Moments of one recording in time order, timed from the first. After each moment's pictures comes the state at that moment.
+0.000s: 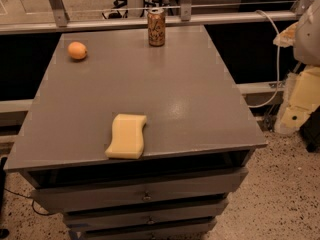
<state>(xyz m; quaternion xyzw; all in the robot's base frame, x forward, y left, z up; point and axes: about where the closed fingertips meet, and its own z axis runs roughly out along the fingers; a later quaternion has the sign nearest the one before) 0.438 -0.217 0.976 -0.60 0.78 -0.03 0.16</state>
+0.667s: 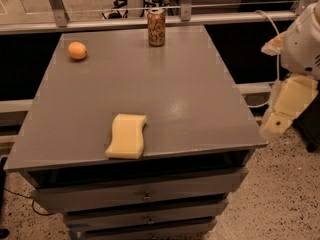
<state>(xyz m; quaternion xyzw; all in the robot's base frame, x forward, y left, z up) 0.439 -0.198 0.962 -0.60 0.78 0.00 0.18</state>
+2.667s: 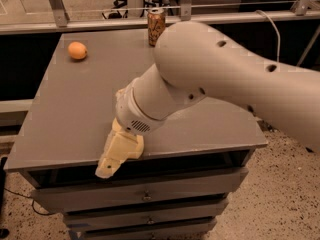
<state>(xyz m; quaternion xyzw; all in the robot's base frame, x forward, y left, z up) 0.431 0.101 0.861 -0.65 0.68 0.19 0.29</state>
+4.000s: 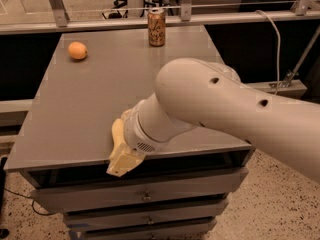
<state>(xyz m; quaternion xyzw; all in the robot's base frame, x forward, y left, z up) 0.422 0.086 0.814 -0.65 0.69 0.16 0.28</state>
